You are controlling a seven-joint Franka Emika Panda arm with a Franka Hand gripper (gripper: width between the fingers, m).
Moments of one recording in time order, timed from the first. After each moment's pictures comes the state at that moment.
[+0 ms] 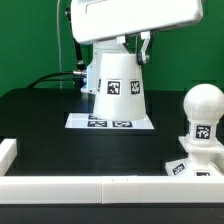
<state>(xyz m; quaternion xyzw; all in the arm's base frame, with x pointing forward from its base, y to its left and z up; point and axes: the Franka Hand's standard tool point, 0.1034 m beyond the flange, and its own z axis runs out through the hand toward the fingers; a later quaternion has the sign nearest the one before) 0.554 0.002 0.171 -0.96 0.24 -0.10 0.08</state>
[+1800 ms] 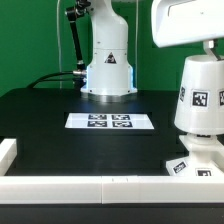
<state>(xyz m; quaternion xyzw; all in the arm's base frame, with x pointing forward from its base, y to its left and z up) 0.614 0.119 0.167 -0.94 0.31 -0.04 0.10</state>
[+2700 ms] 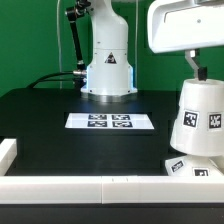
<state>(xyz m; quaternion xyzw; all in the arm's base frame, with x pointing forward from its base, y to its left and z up) 0.613 0.114 0.160 -0.95 0.29 -0.02 0.09</state>
